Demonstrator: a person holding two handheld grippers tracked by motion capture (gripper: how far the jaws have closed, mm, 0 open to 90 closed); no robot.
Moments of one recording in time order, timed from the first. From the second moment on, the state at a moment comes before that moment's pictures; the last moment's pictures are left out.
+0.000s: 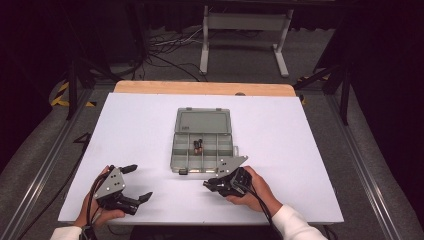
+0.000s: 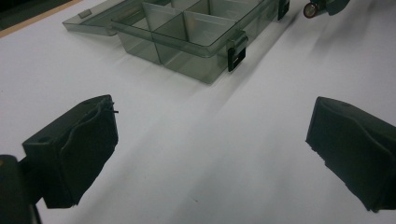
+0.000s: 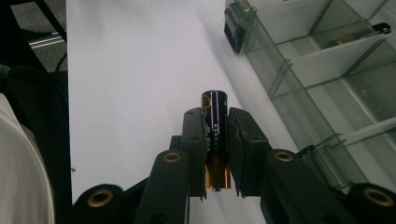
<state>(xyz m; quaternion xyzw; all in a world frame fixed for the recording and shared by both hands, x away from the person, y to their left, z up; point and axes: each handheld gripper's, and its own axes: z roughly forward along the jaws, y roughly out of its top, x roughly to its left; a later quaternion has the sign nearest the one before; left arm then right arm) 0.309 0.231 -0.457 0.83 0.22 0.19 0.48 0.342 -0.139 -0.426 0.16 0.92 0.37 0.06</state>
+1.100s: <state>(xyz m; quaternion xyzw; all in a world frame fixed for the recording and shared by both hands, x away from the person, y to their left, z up) 0.308 0.232 -0.456 0.83 0.22 0.19 0.48 0.394 -0.127 -0.376 0.23 0.87 0.42 0.14</state>
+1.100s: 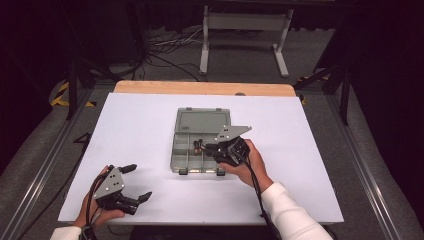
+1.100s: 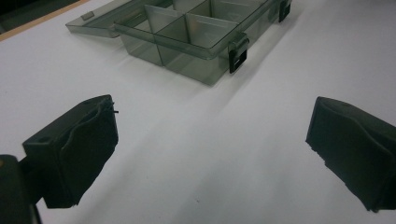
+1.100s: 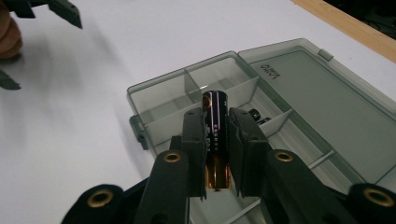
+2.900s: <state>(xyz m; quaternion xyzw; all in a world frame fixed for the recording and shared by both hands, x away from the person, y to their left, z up) 0.307 0.233 -0.455 0.83 0.22 0.19 0.48 0.468 -0.050 -0.416 0.37 0.88 0.27 0.15</state>
